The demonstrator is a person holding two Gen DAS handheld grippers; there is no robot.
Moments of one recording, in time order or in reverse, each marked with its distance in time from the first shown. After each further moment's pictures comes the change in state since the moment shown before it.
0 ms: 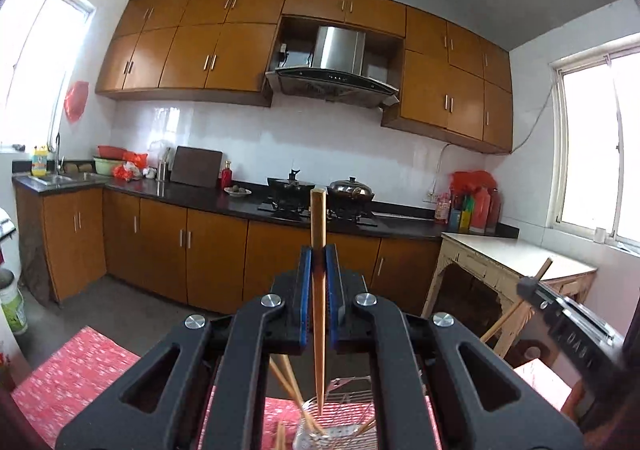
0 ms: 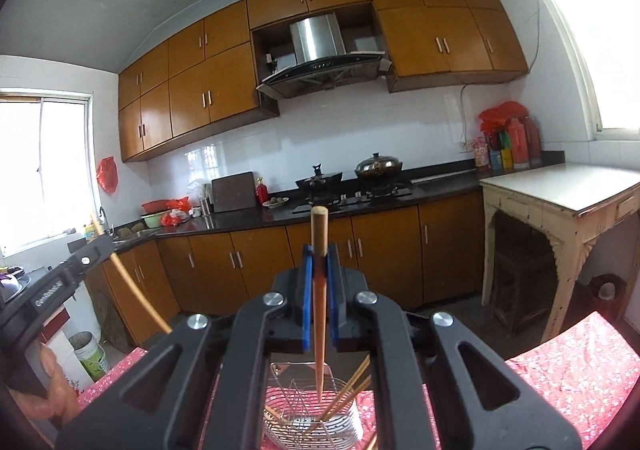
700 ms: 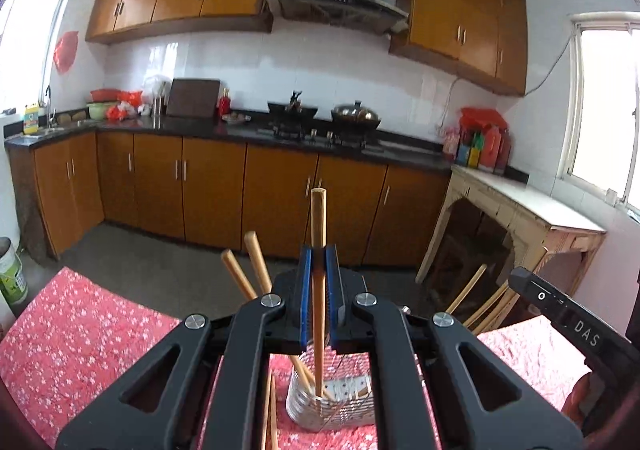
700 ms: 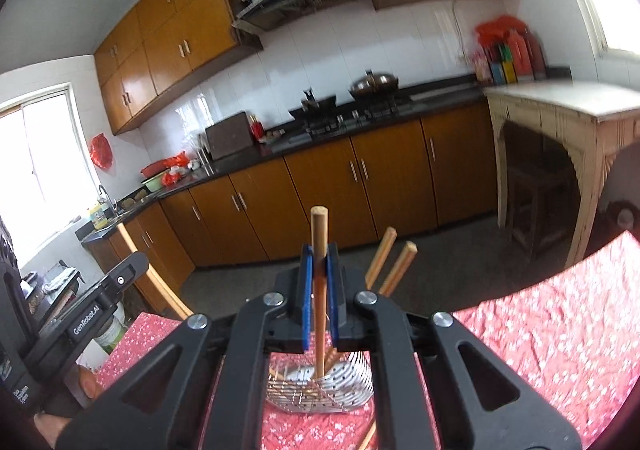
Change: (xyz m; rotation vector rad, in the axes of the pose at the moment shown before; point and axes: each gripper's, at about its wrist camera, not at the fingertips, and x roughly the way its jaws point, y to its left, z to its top) left arm 0.062 0.002 -0.077 0.000 0.258 0.018; right arm 0.072 -0.035 -0.070 0.146 0.268 0.022
